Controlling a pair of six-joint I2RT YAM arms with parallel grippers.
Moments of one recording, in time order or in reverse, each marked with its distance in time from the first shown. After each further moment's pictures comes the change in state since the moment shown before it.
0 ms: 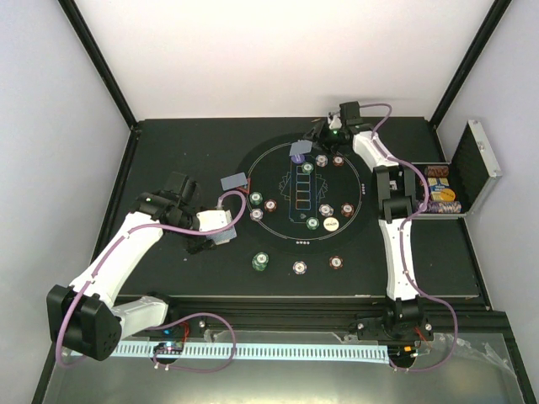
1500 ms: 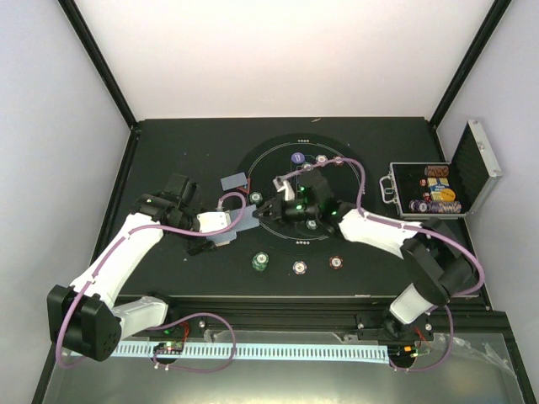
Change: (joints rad) left arm 0.000 -0.004 -0.018 0.007 0.008 0.006; right arm 0.603 -0.943 -1.294 0.724 -0.029 0.306
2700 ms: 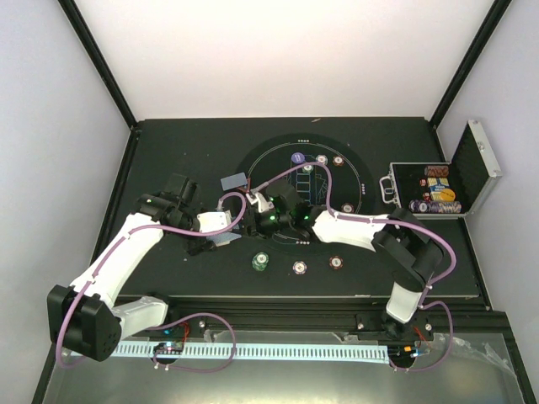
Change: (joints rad) left arm 0.000 0.000 0.000 0.002 0.002 0.000; right arm 0.115 0.157 0.127 -0.048 0.043 -0.042
